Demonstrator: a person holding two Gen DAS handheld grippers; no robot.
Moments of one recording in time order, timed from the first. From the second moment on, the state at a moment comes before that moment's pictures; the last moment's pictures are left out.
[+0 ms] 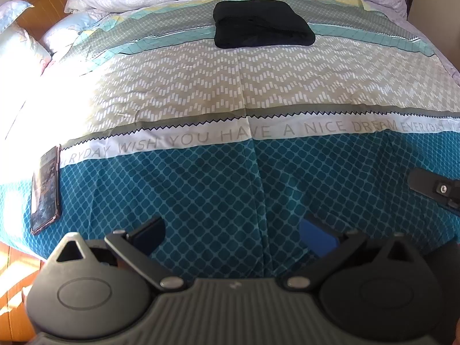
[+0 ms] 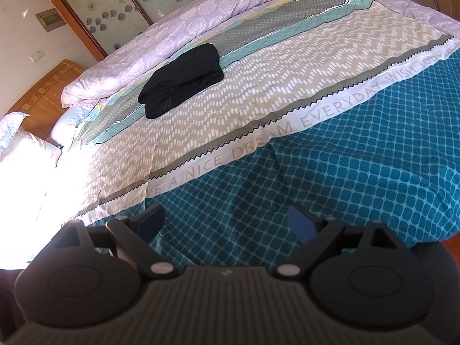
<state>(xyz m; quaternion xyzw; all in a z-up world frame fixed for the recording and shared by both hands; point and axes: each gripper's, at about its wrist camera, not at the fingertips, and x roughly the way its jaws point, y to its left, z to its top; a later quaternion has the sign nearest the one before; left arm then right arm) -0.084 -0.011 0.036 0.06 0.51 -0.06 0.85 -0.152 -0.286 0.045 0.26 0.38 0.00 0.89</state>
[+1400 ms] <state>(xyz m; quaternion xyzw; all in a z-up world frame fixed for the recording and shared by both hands) -0.081 -0.013 0.026 0.08 0.53 -0.05 0.84 -0.153 -0.285 0.041 0.27 0.39 0.00 0.88</state>
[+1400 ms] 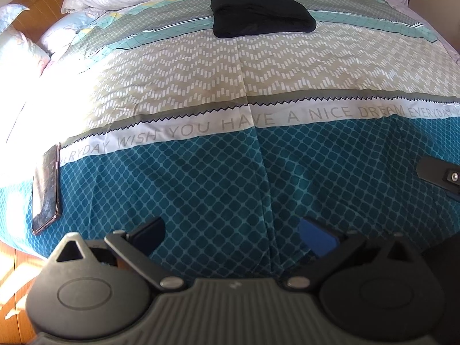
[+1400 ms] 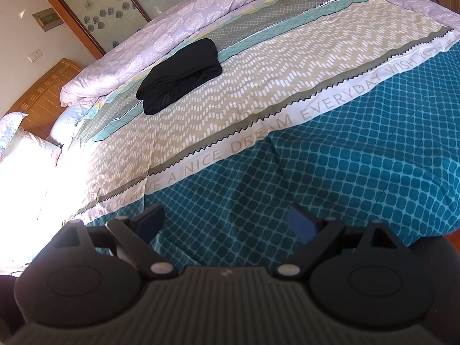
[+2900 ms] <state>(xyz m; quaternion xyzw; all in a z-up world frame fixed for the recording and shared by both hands) -0.043 -0.019 0.018 0.05 0.53 -0.07 0.84 -0.123 -0.290 0.037 0.22 0.37 -0.03 0.90</state>
